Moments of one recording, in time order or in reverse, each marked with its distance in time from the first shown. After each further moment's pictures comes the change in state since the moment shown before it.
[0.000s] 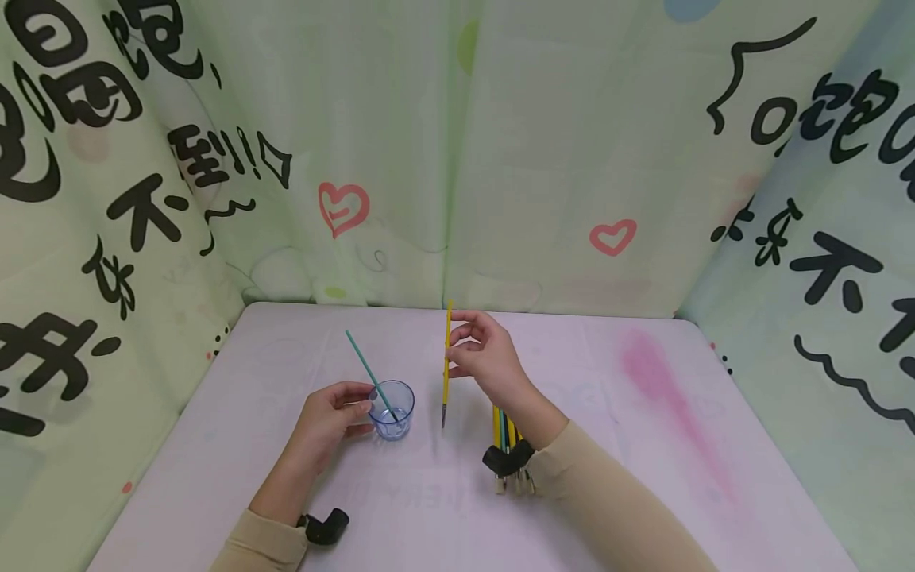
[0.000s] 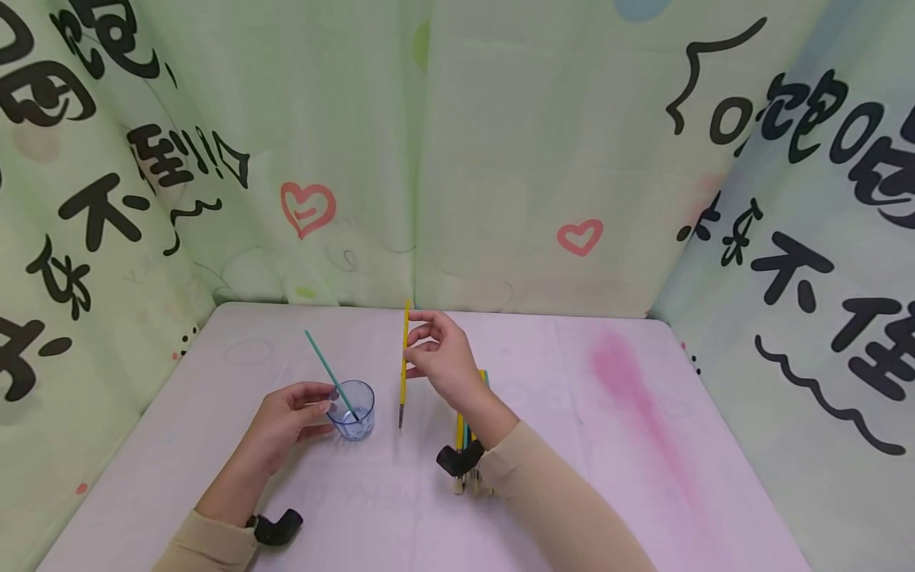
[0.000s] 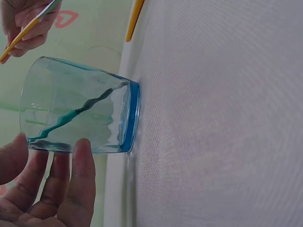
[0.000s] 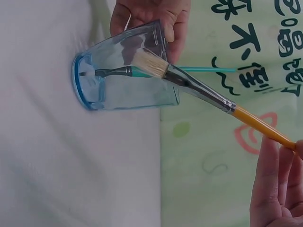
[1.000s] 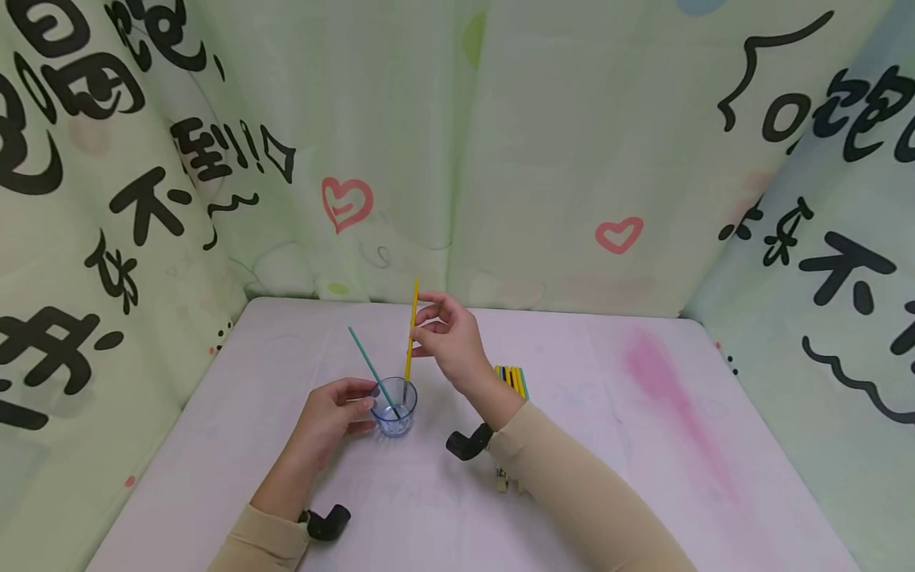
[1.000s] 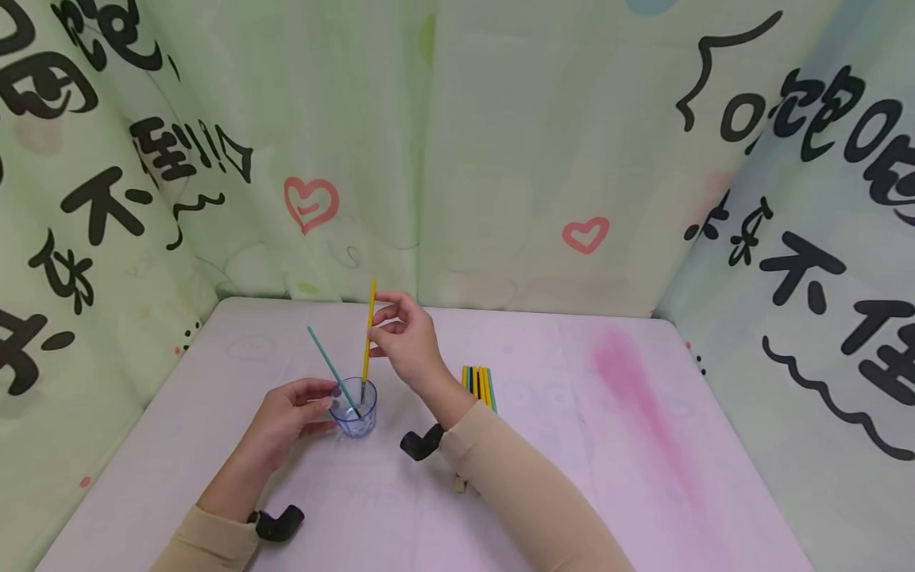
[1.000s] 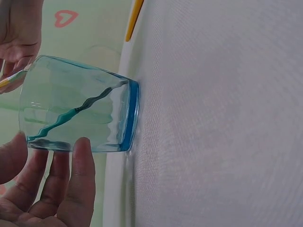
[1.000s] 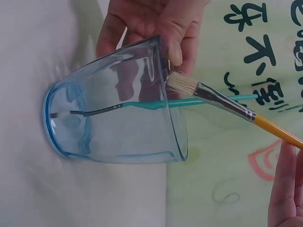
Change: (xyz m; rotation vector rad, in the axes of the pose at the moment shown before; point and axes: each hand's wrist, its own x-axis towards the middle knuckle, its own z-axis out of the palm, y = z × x) left_hand 0.003 0.002 -0.001 0.022 0.003 -0.042; right_hand 0.031 0.001 0.051 0.083 -0.006 -0.114
